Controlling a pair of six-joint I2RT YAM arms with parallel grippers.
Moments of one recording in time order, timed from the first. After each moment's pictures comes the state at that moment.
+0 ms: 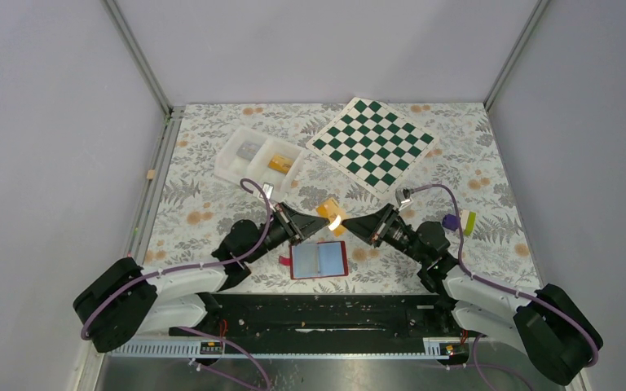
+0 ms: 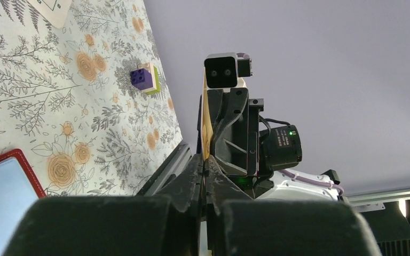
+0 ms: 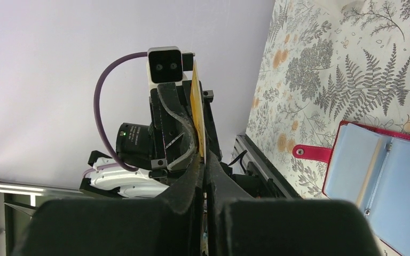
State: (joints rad) left arm -0.83 1.14 0.27 0.92 0.14 -1.29; right arm 0.64 0.99 0.16 0.87 -0.32 1.38
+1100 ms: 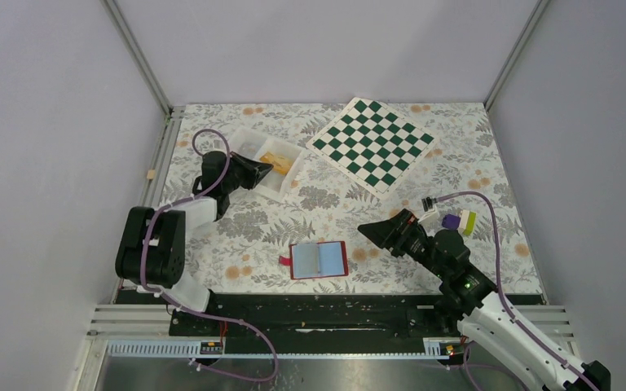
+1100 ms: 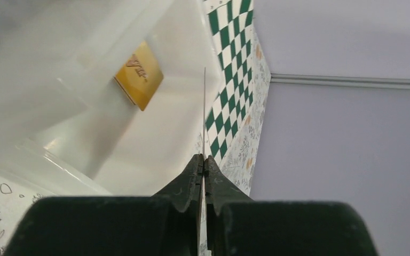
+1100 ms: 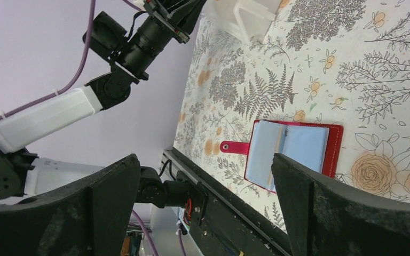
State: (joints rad) left arm -0.12 1.55 0.71 0.47 0.36 -1.17; right arm 0.64 0.43 0.24 0.05 -0.14 1.09
